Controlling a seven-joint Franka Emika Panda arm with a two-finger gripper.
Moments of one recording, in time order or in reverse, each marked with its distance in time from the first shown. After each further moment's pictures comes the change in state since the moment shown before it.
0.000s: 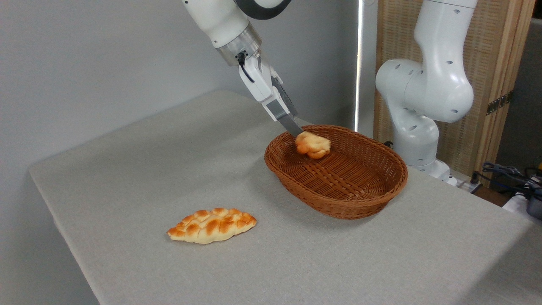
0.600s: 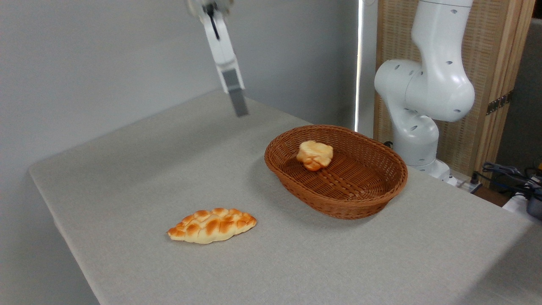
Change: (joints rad) arm 0.080 0.076 0.055 0.327 -0.088 0.112 -0.023
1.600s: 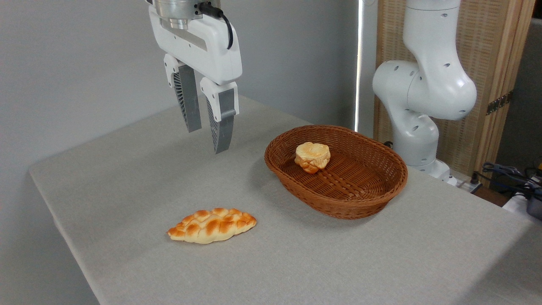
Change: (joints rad) arm 0.089 0.192 0.170 0.223 0.048 0.117 -0.218
